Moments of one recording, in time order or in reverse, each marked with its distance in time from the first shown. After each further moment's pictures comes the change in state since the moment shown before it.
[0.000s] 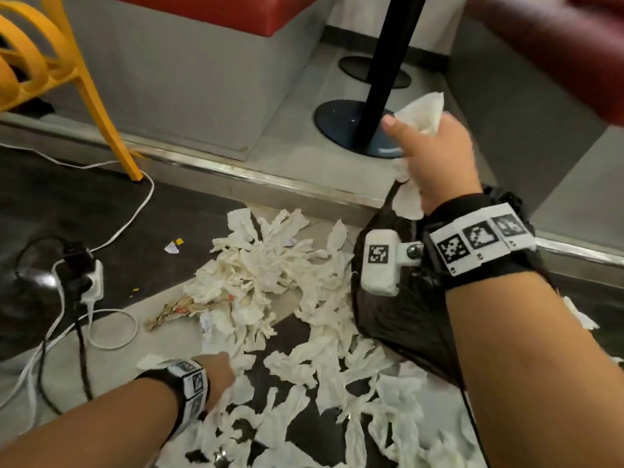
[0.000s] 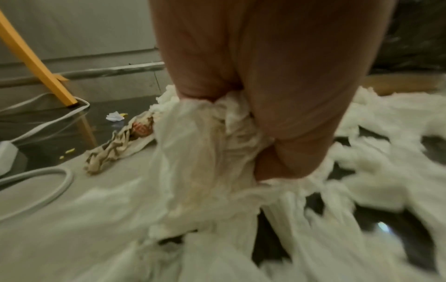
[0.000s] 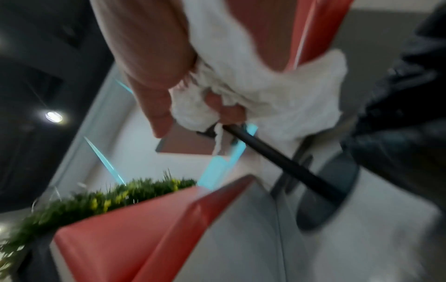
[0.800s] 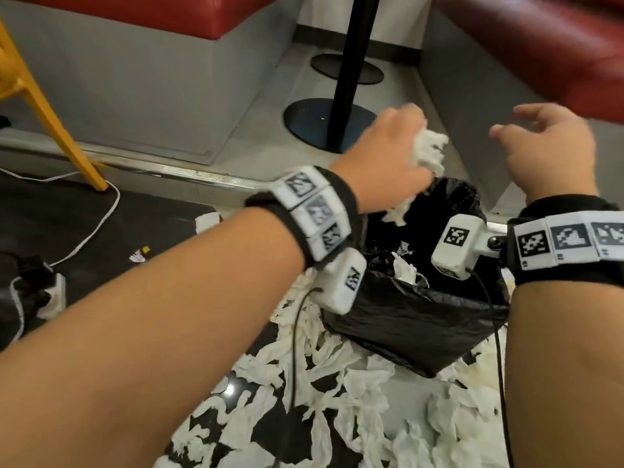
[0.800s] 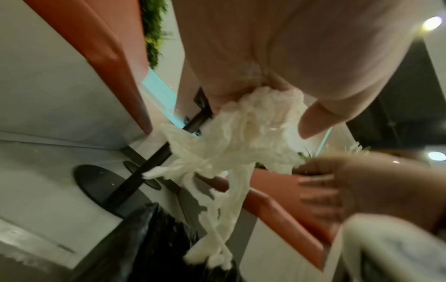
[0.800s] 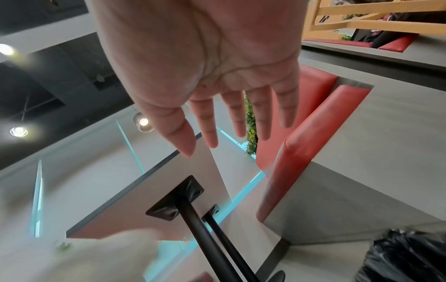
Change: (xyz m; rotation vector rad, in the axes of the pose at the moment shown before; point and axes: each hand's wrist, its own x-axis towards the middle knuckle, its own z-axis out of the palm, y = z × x) left_hand -0.113 0.142 -0.347 -0.670 1.202 0.560; right_hand 0.033 0.029 -0.175 -0.571 0.316 0.072
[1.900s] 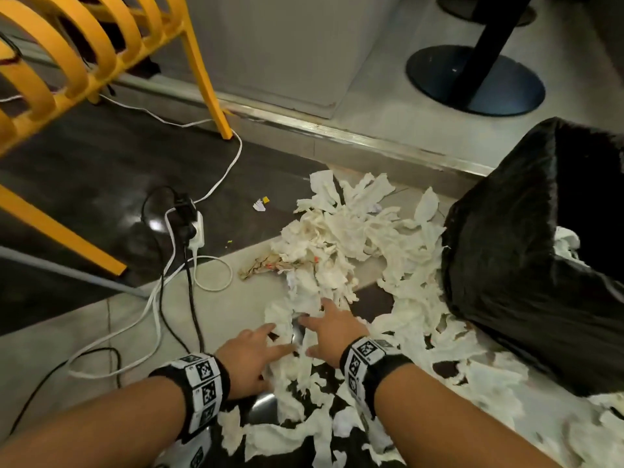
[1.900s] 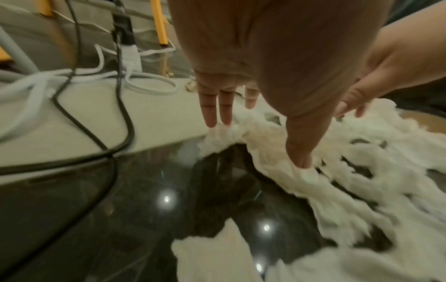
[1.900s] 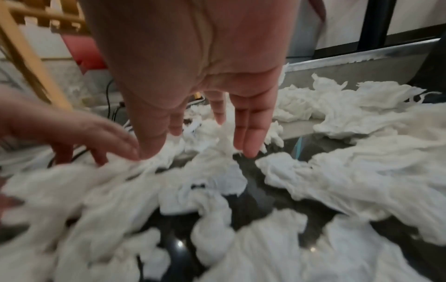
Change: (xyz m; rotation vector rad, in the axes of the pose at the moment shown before) left_hand -0.407 -0.236 -0.004 0.396 -0.932 -0.672; right_hand -0.365 -0.016 0.292 -0.554 -1.477 -0.517
